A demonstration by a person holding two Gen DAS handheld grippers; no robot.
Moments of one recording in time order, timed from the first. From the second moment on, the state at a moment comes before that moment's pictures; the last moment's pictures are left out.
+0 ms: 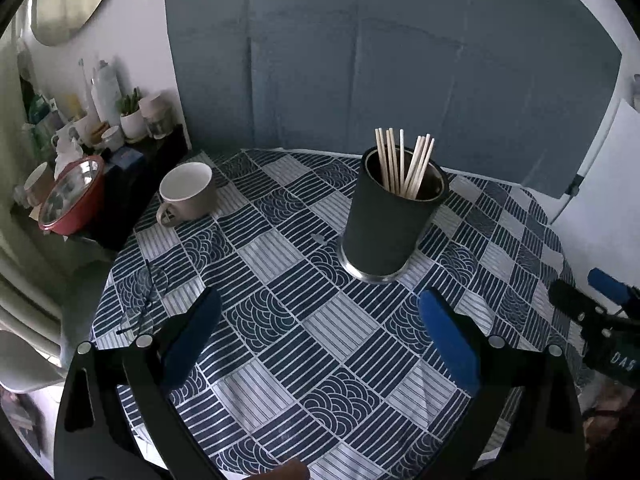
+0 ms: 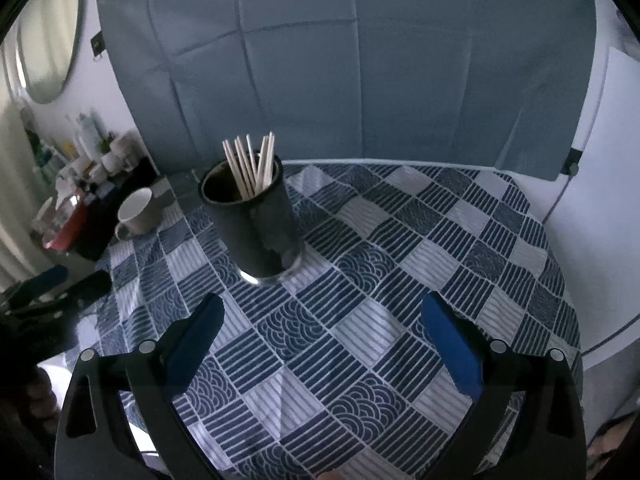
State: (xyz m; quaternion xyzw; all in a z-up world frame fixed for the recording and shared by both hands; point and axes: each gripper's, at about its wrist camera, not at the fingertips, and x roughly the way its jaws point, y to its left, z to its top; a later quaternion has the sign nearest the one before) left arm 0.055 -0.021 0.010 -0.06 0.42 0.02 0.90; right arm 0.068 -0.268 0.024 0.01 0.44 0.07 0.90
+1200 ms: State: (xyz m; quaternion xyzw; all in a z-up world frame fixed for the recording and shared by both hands) left arm 0.056 -0.030 0.009 -0.08 0.42 0.00 0.90; right arm 0.073 -0.257 0.019 -0.02 0.44 0.08 0.89
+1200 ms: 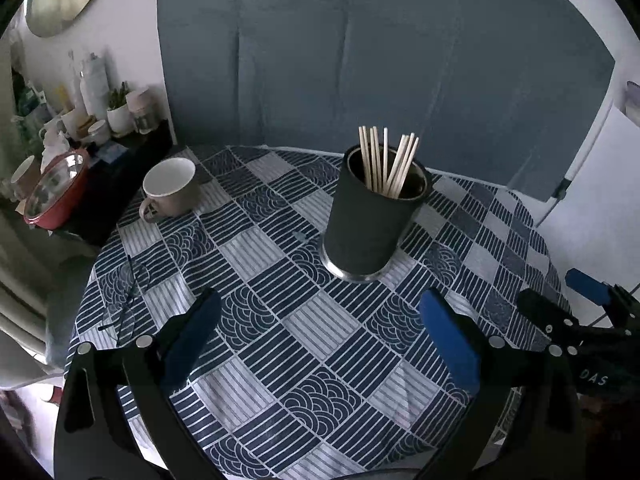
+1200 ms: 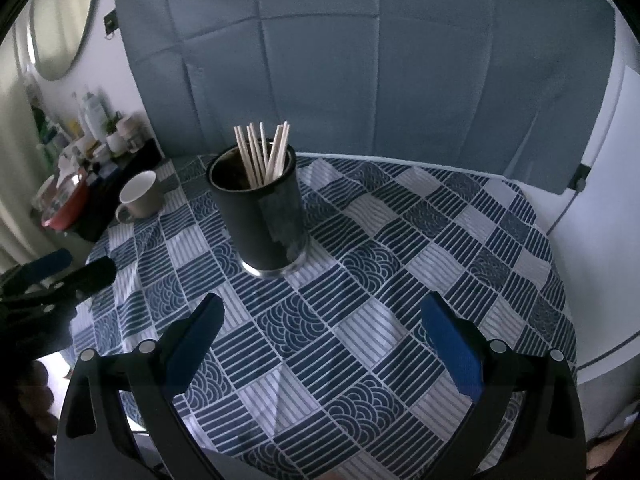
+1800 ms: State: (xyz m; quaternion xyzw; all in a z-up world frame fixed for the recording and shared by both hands) left arm 0.052 -0.034 0.009 -0.06 0.42 -0.01 0.91; right arm 0.072 -0.257 0.021 -0.01 0.44 0.09 0.89
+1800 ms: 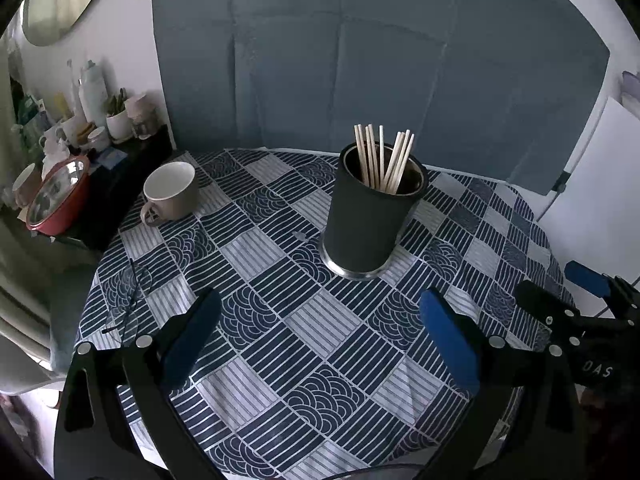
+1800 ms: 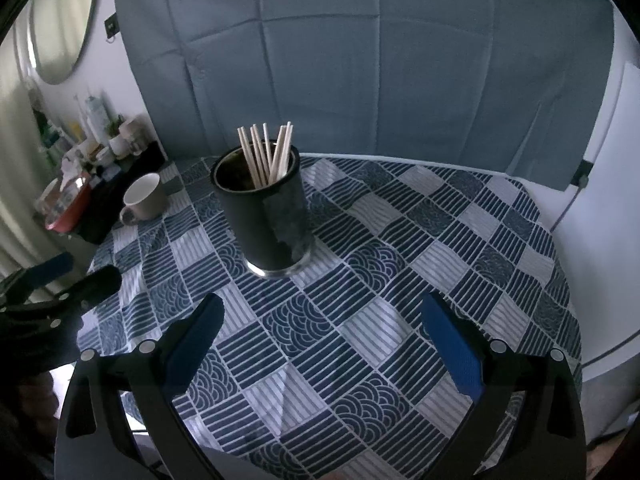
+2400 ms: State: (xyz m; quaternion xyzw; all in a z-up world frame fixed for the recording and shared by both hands) left arm 0.050 -0.036 0.011 -0.05 0.42 -0.01 0.91; right arm 0.069 -0.256 0.020 -0.01 0.45 0.09 0.89
